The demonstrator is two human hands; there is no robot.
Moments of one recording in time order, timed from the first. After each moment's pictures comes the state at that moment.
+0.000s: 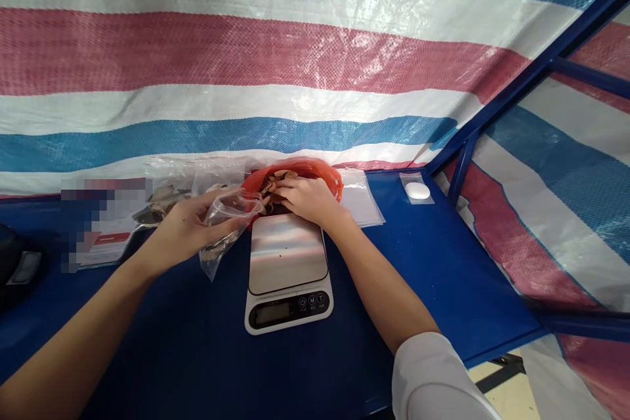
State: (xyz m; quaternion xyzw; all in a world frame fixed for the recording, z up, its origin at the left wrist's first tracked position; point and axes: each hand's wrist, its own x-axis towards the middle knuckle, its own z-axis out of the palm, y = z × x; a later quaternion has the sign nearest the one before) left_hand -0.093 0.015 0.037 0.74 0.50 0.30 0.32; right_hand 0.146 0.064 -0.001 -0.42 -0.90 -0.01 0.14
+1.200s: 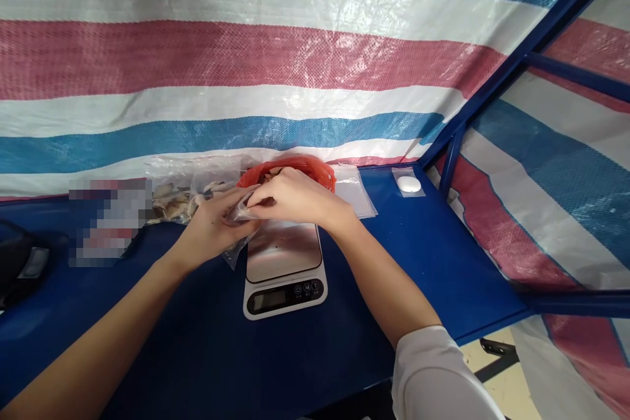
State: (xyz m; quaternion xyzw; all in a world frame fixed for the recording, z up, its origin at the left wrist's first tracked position) left_hand -0.063 0.008 0.026 0.80 0.41 0.34 0.27; right_hand 0.141 0.021 0.077 -0.32 -0.89 0.22 0.25
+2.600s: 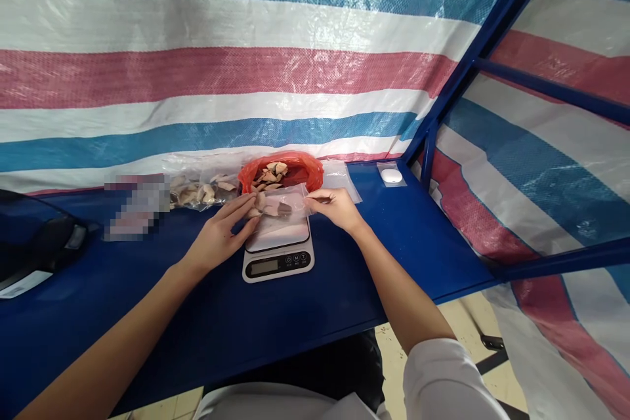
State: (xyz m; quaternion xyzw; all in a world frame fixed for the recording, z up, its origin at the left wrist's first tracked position) left_hand -0.067 -0.034 -0.016 0.84 0.40 0.34 0.09; right_hand 0.218 -0.021 -0.010 -0.46 -0.62 0.43 0.48
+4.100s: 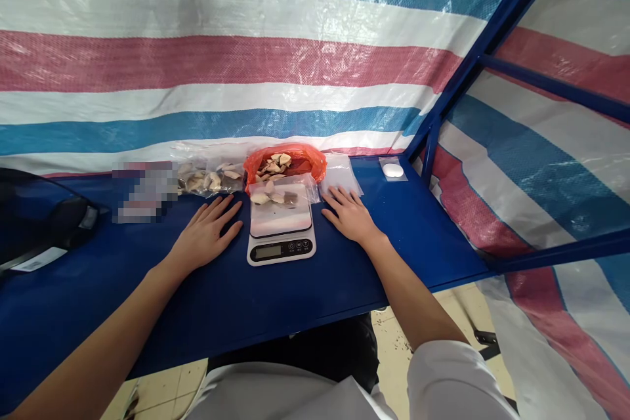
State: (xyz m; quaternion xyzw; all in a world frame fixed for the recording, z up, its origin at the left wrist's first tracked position) left_hand -0.111 -0.055 -0.041 0.82 0.55 0.11 -0.01; right_hand 0.247 -0.059 -0.043 -0.57 -0.81 0.03 0.11
